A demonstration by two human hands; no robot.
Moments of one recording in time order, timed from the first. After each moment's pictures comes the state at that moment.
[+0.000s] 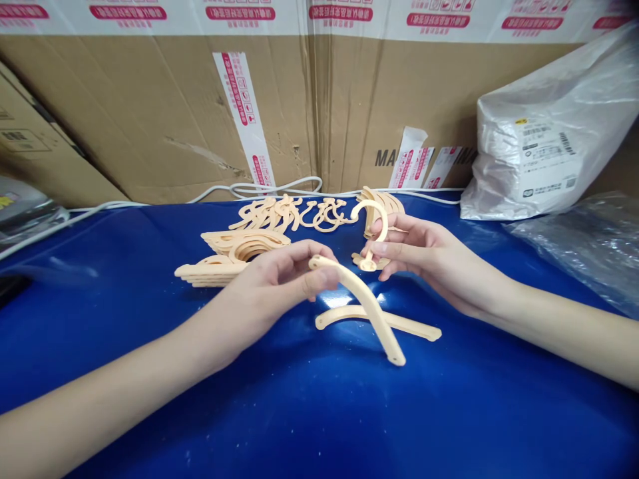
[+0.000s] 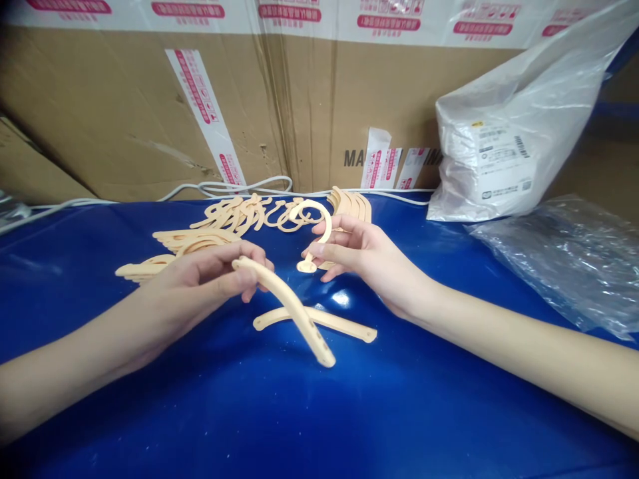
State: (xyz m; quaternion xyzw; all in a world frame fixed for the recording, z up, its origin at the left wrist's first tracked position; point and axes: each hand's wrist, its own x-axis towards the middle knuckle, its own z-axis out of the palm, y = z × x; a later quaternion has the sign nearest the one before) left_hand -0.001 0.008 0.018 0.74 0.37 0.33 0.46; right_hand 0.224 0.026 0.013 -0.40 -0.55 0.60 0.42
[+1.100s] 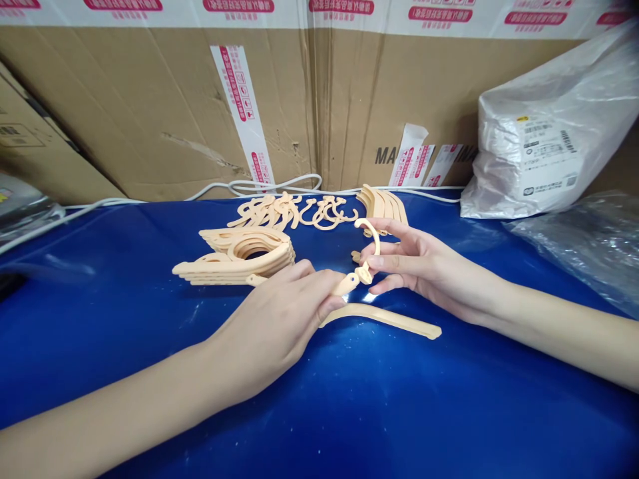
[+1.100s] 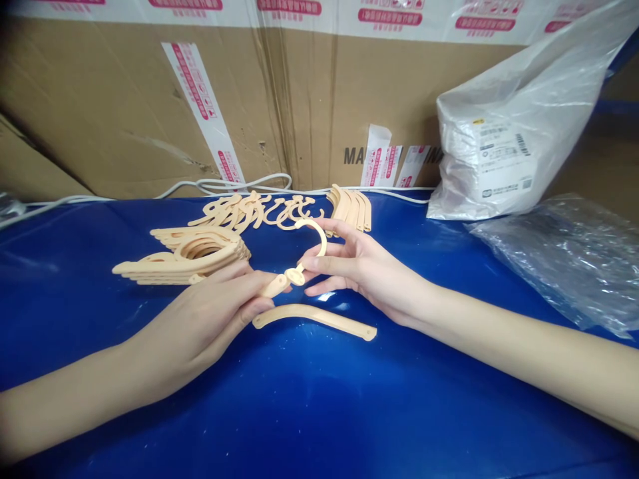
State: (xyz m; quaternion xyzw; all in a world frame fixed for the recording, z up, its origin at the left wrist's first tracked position) left_hand 0.000 -0.004 0.004 0.92 0.32 0.21 0.05; right_hand 0.223 0.022 0.006 -0.37 -0.48 0.69 0.39
